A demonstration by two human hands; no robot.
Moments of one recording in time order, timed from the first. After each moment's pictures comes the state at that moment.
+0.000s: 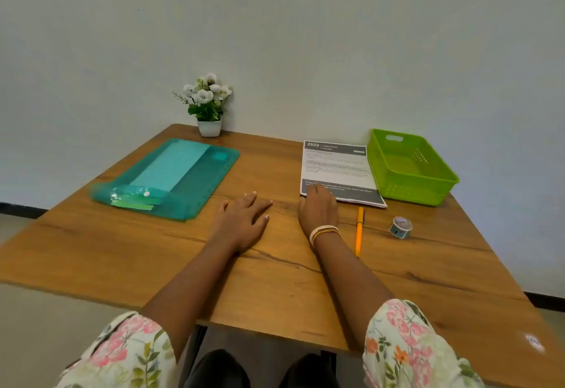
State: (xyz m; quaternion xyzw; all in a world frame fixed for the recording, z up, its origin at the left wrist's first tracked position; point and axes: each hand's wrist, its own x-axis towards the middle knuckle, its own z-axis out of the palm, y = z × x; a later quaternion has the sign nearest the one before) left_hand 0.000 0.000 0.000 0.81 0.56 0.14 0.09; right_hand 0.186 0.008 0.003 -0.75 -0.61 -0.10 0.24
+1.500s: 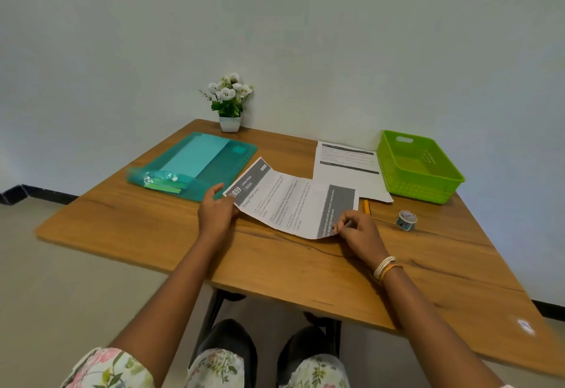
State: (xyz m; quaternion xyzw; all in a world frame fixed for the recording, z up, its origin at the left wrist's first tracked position) left_hand -0.049 -0.047 0.013 0.40 0.56 0.59 0.42; right_hand 0.238 -0.103 0.018 -0.59 -0.62 0.26 0.44
